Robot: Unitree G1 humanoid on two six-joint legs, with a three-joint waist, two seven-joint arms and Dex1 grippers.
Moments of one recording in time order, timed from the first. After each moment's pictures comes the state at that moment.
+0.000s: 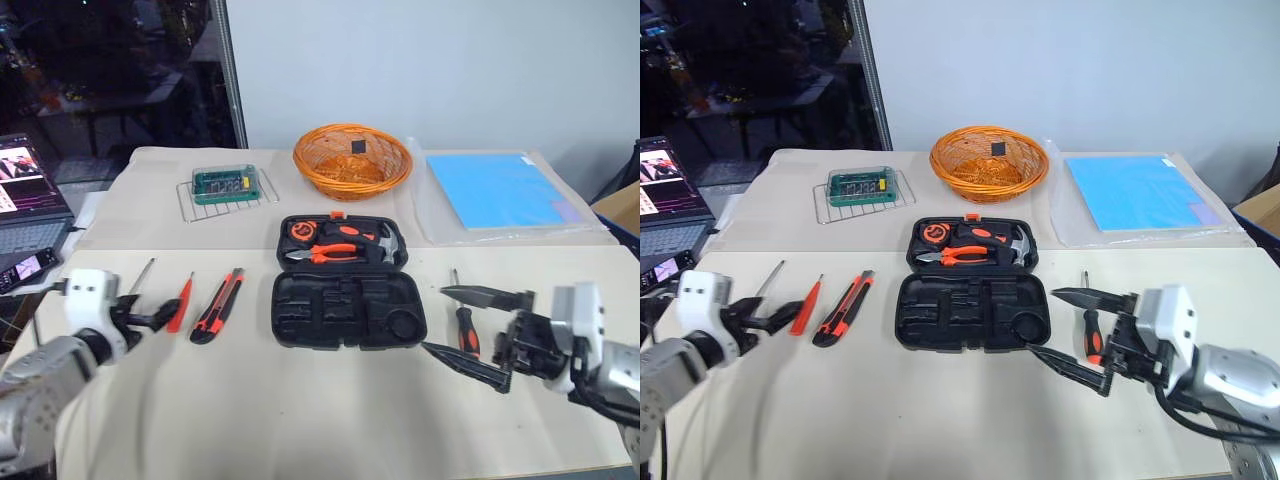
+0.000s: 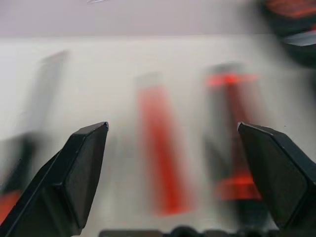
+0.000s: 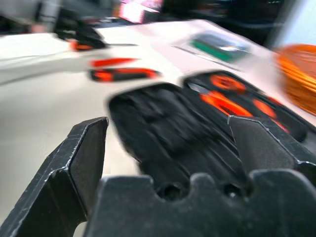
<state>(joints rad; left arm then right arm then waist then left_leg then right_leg) 0.02 0.74 0.53 -0.31 -0.63 0.93 -0.34 0.12 -0.80 -0.38 -0.66 0.77 0.40 0.98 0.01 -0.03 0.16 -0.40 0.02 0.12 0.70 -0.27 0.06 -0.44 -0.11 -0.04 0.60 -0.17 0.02</state>
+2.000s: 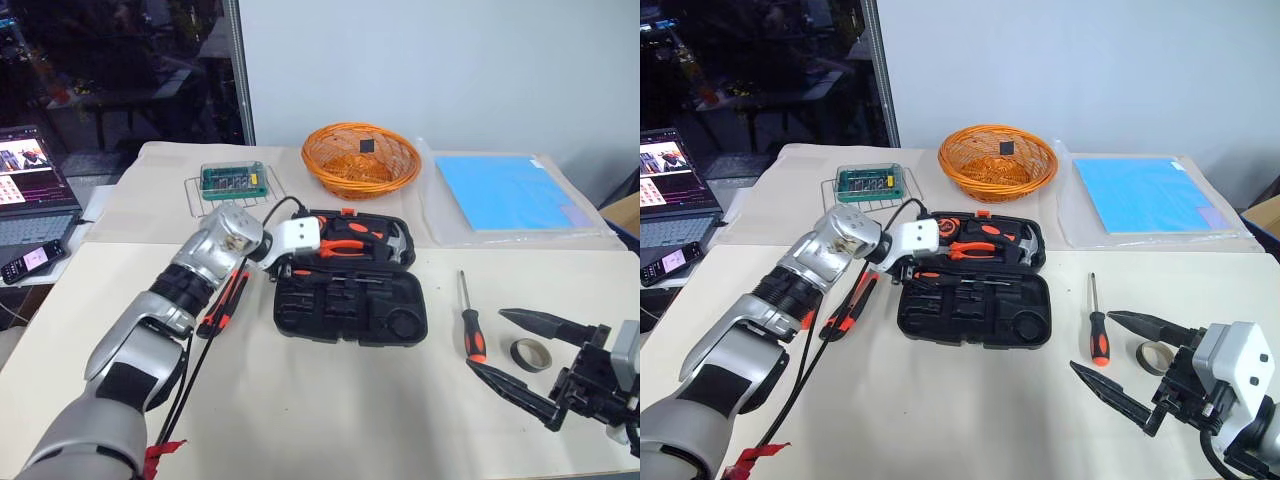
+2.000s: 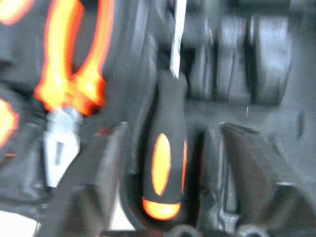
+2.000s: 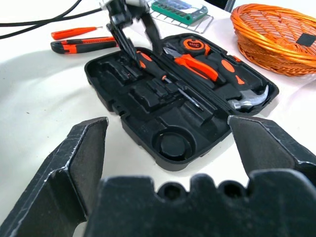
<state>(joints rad) -1.00 0.52 -0.37 0.40 -0.08 0.45 -1.26 0.54 -0.71 -0.75 -0.84 0.77 0.41 0.89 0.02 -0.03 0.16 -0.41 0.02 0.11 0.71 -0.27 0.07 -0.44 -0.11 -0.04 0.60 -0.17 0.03</state>
